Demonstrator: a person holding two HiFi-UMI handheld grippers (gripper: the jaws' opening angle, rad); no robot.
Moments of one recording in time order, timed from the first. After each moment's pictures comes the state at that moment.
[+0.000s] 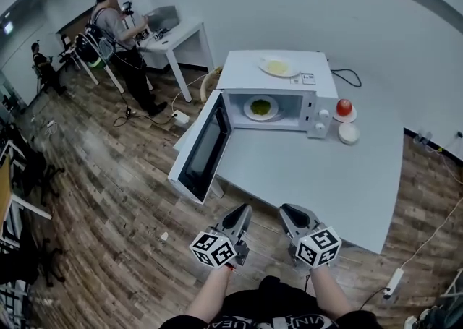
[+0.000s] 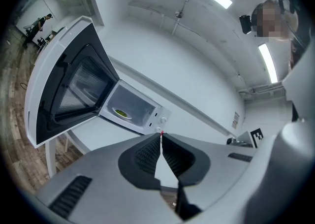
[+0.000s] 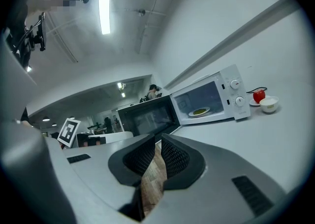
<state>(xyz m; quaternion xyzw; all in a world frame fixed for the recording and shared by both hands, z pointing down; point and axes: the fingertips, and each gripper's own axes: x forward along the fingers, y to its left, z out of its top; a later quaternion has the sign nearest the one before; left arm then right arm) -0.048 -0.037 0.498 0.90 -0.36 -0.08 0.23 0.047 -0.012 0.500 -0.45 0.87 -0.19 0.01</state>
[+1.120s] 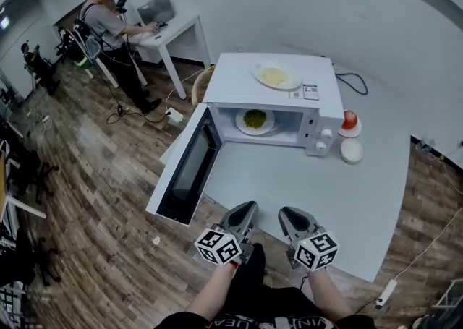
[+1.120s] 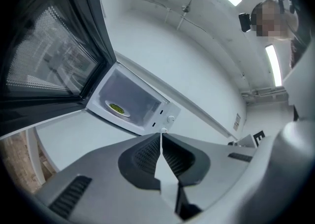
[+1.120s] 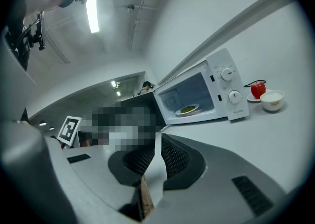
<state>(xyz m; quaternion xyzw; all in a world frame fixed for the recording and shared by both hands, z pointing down) 0.015 -0.137 0.520 0.90 -0.35 -0.08 0.25 0.091 -0.105 0.531 -0.46 0.86 -0.22 0.00</state>
